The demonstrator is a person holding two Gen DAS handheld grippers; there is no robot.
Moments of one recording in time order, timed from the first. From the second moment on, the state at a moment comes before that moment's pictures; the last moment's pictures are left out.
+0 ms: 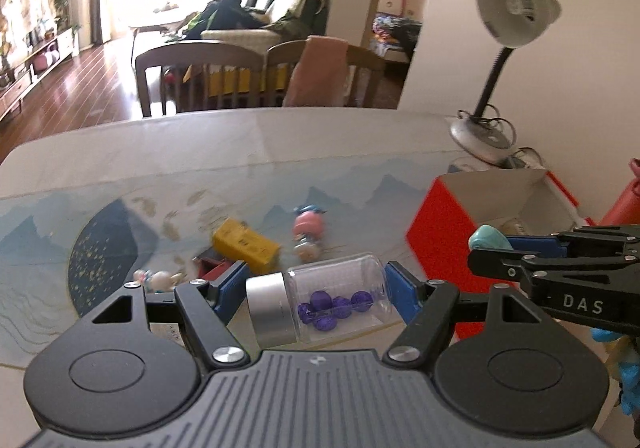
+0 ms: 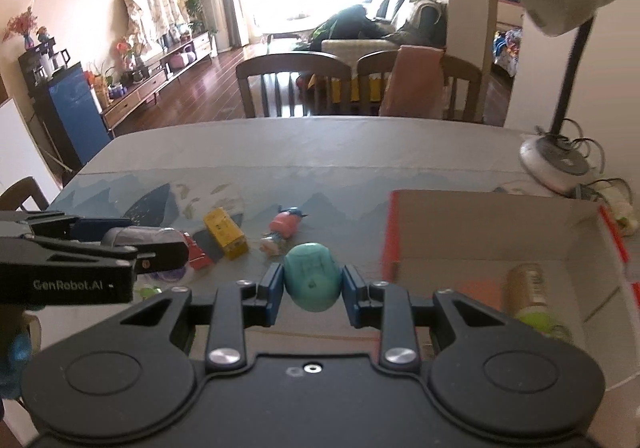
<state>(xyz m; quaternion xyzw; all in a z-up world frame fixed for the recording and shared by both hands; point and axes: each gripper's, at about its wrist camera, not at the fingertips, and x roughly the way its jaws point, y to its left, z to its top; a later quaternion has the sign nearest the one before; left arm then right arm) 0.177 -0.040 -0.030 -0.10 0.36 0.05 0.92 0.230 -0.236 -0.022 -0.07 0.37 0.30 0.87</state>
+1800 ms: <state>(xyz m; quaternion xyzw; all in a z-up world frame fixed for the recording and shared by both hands) 0.399 -0.272 -0.122 0.01 0.53 -0.05 0.85 0.323 -0.376 -0.126 -0.11 0.49 0.28 0.82</state>
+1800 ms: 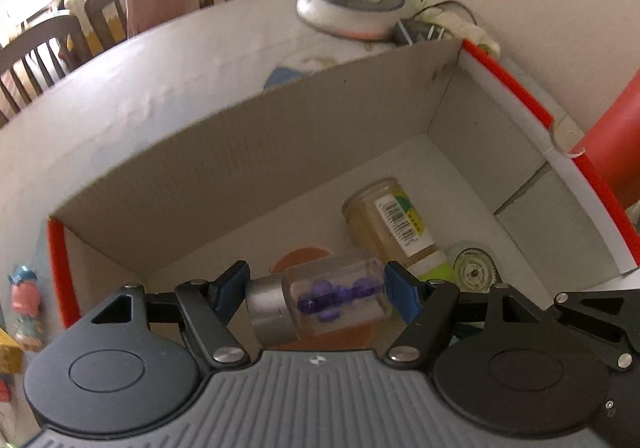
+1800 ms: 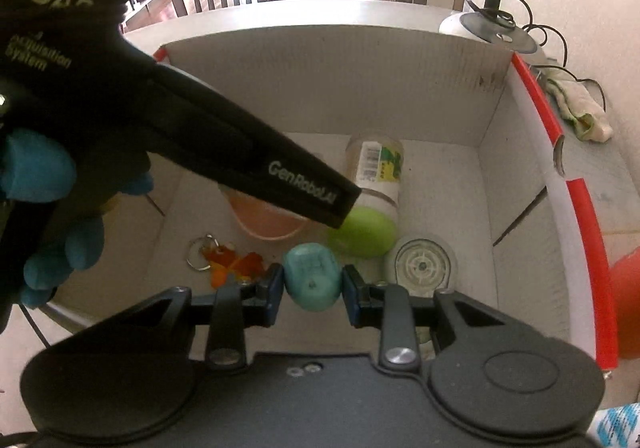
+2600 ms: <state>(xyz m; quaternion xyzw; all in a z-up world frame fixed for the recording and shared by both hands) 0.367 -0.260 -0.085 0.01 0.49 -0.06 0.87 0.309 -0.388 -0.093 -0.06 0.47 0.27 0.84</state>
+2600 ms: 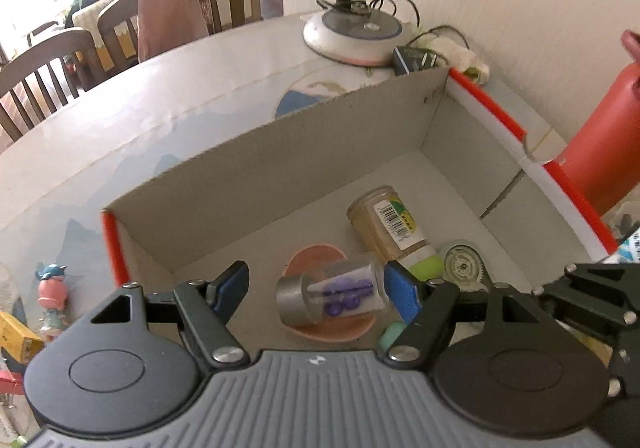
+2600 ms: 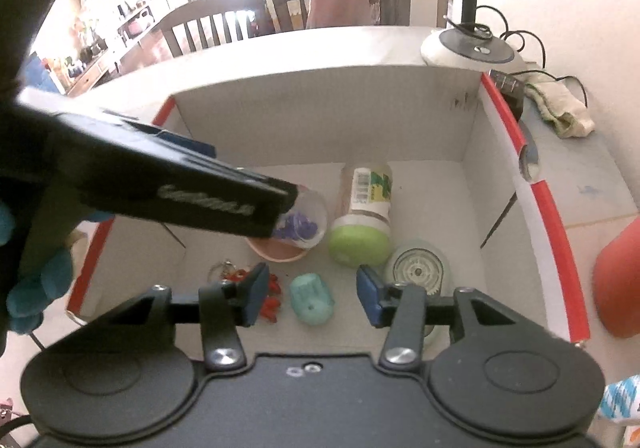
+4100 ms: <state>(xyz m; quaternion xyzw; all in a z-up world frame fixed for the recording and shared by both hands) 0.157 -0.060 -0.003 -0.08 0.38 -0.03 0.92 0.190 -0.252 -0.030 -0.04 0.37 0.34 0.86</state>
